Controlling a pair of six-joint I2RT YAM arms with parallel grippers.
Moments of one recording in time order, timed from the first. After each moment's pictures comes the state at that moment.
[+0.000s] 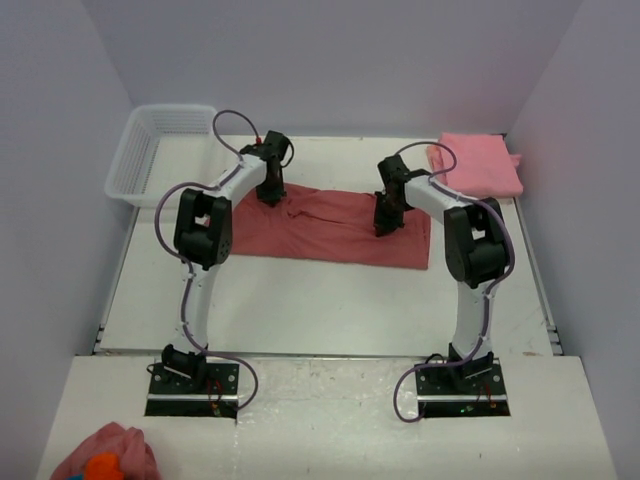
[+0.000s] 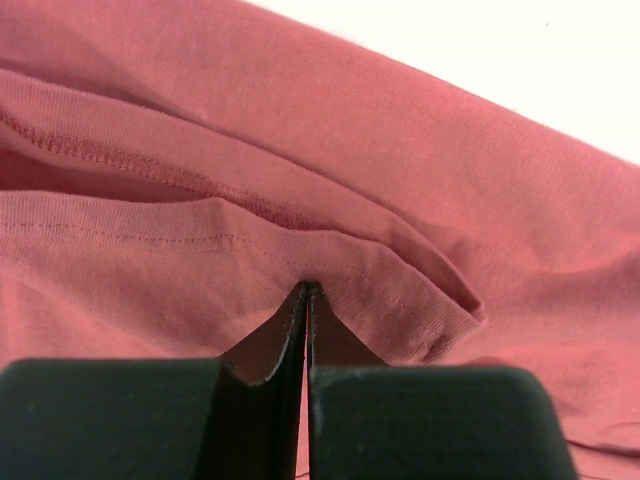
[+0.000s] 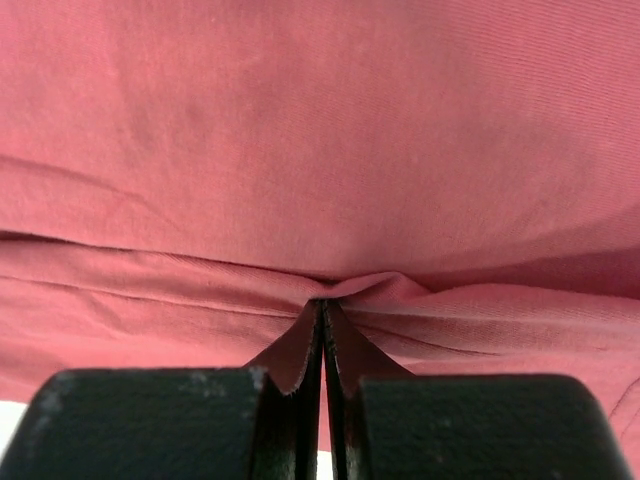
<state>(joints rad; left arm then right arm) -0.32 2.36 1.98 -0.84 -0.20 -0.44 0.32 2.09 1.52 -0.71 -0.05 0.46</state>
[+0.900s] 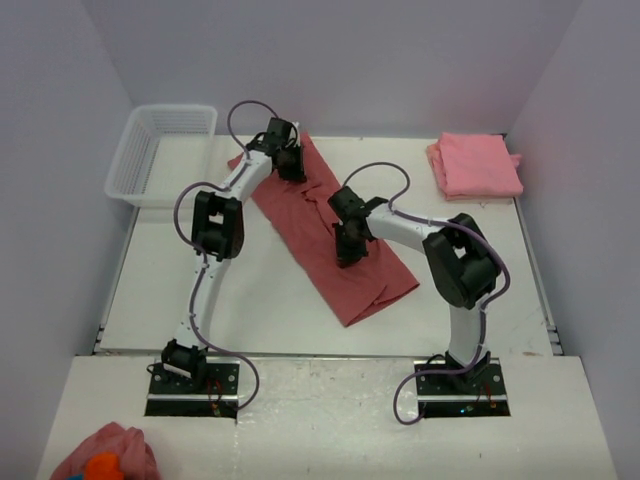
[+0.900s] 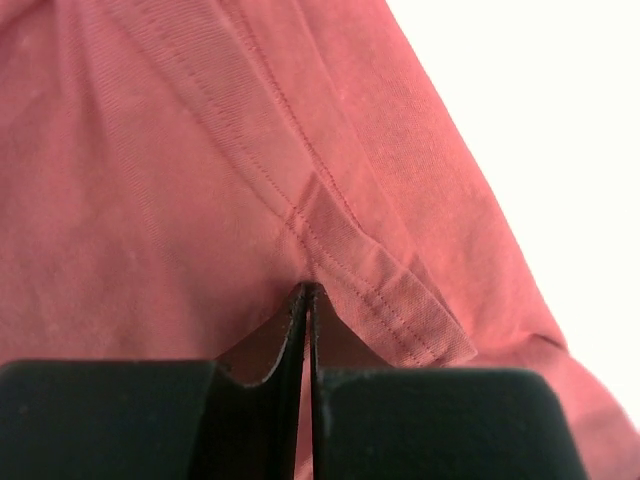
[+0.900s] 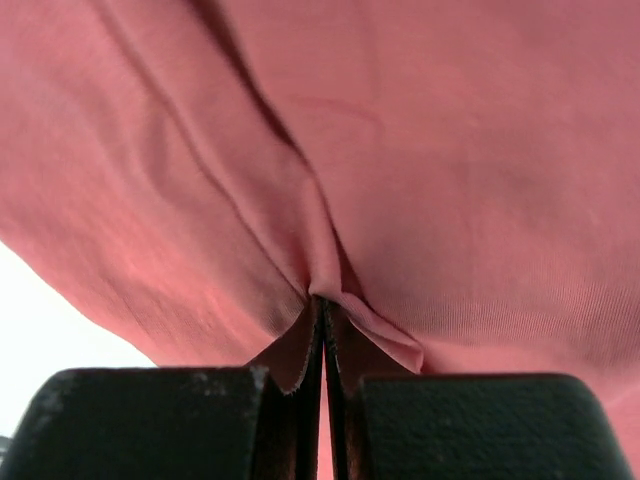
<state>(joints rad) -0.31 2.63 2.38 -0.66 0.19 -0.33 0.63 1.97 1.34 -0.65 -0.03 0.57</state>
